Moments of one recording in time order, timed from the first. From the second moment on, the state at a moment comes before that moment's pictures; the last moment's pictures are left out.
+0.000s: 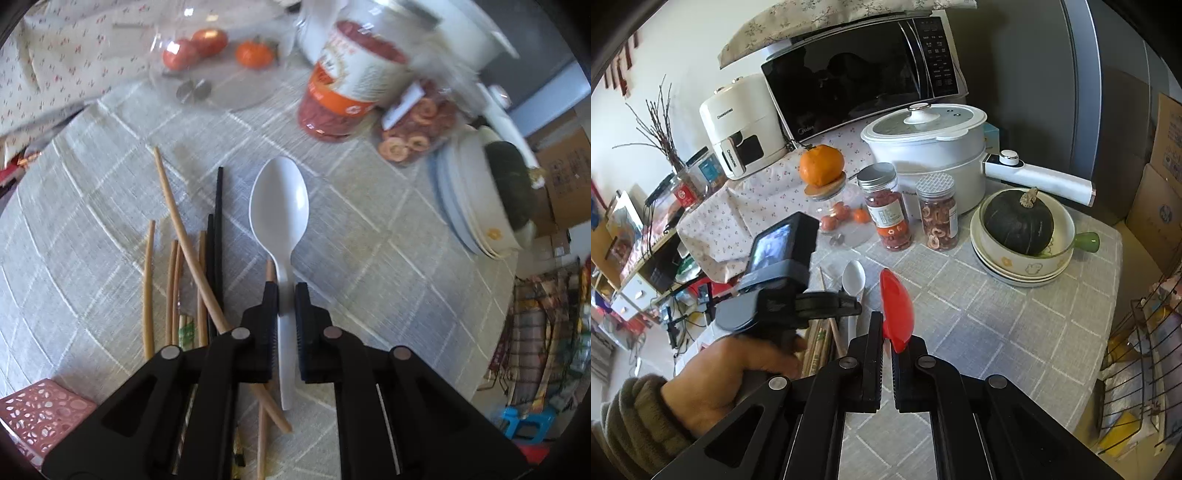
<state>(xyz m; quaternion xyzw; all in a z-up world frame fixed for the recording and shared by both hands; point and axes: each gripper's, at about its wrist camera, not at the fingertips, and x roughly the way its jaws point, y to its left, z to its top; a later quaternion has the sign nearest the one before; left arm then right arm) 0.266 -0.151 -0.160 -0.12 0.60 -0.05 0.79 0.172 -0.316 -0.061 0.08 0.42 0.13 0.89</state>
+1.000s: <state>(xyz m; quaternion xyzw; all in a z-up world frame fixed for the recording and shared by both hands) 0.135 0.041 -0.059 -0.11 0.33 -0.09 0.93 0.147 -0.227 -0.023 0.05 0.39 0.19 0.90</state>
